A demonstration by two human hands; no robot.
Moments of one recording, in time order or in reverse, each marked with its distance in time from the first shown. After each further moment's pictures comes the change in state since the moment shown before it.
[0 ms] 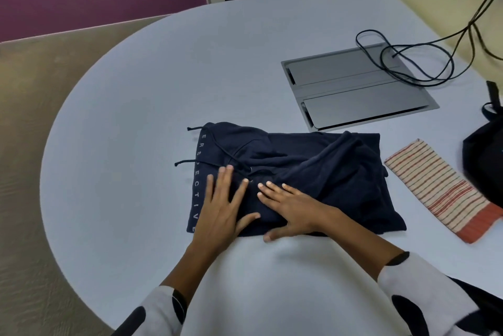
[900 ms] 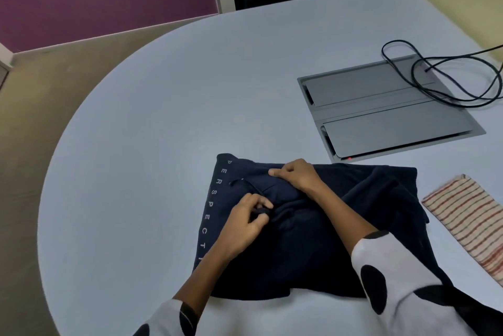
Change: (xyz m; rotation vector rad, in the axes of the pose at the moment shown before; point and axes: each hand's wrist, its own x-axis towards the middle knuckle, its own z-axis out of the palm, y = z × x) left_hand 0.083 -0.008 -0.036 -0.950 -0.111 -0.151; right_hand 0.117 0.070 -0.077 0.938 0.382 0.556
